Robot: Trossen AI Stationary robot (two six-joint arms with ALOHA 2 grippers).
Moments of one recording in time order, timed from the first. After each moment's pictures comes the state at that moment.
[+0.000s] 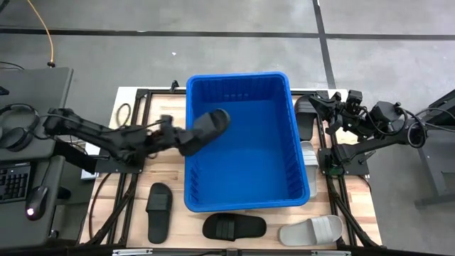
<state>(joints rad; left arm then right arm) -0.10 0.97 0.60 0.50 -0.47 -1.23 0.19 0.52 0.84 -0.07 0.63 0.34</state>
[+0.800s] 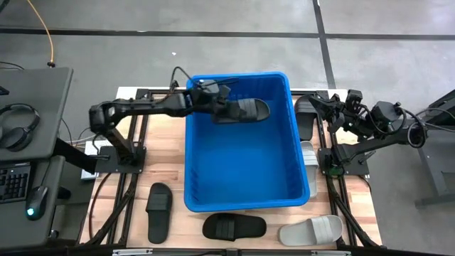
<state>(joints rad) 0.45 1.66 1.26 0.00 0.25 -0.93 0.19 0.52 0.84 -0.07 0.63 0.45</state>
